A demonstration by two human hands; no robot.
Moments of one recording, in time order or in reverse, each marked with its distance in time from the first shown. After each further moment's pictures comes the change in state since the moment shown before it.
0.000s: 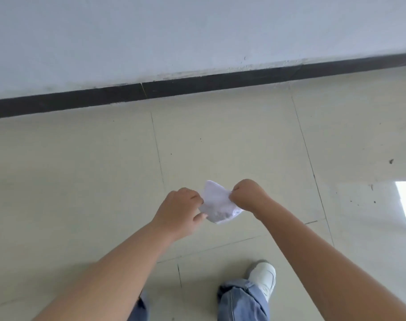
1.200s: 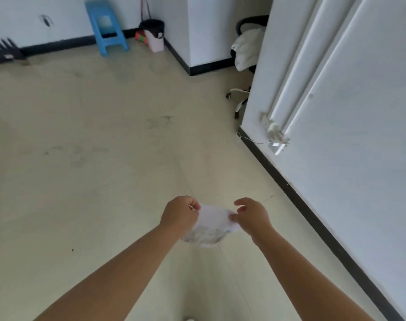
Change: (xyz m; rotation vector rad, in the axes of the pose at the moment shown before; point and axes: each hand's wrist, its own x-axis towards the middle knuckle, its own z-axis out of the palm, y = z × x) left_hand -0.765 -0.002 -0.235 -0.996 1.011 -1.395; right_hand -0.651 -0.350 0.298 -0.469 -0.171 -0.983
